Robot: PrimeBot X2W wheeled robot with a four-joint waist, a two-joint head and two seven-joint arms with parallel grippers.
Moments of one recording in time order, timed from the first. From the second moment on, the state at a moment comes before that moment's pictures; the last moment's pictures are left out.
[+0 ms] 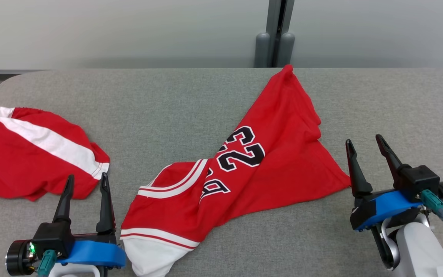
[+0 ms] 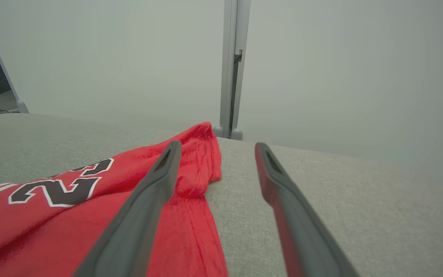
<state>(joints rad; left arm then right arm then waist) -0.05 0.06 0.05 0.20 -0.06 -0.09 -0.26 -0.29 -0.09 -0.01 0.36 0.03 0.13 -0.25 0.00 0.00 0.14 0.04</state>
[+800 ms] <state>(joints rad) -0.09 0.05 0.04 0.22 -0.08 -0.09 -0.26 -0.40 -0.09 0.00 0.84 0.09 0.13 -0.26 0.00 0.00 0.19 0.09</state>
